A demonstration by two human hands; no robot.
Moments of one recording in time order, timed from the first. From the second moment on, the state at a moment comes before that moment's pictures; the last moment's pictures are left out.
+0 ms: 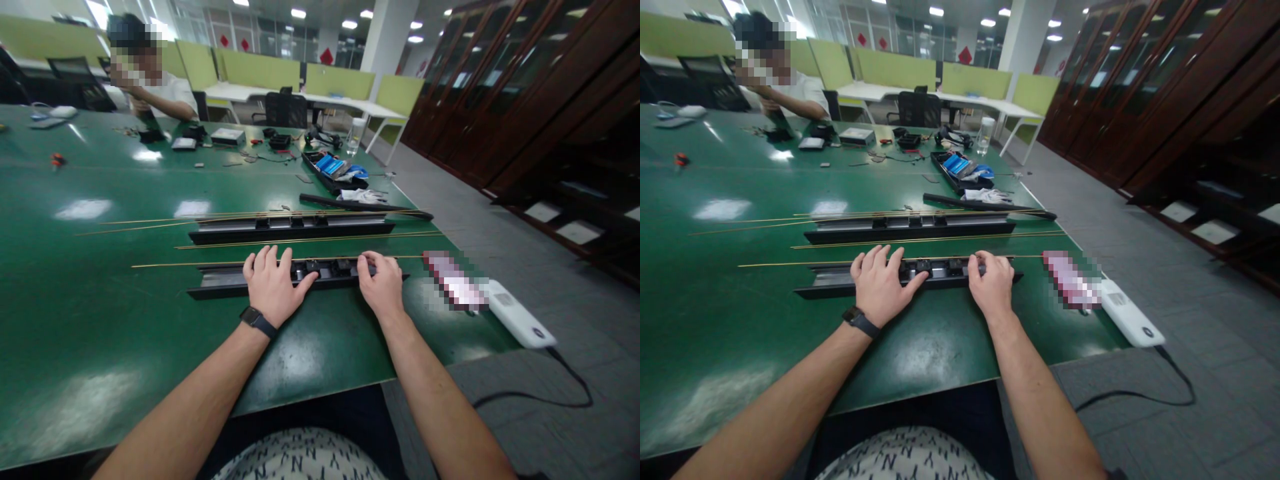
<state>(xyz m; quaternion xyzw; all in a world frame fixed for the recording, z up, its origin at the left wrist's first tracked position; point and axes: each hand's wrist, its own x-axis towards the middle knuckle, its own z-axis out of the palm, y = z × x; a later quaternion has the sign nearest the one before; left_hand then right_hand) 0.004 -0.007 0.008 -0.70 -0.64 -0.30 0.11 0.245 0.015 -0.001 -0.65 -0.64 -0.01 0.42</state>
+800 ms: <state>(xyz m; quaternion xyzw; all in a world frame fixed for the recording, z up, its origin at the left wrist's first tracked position) 0.003 -0.007 0.009 -0.71 -0.63 -0.29 0.11 0.246 0.017 -0.003 -0.65 -0.62 -0.02 0.43</state>
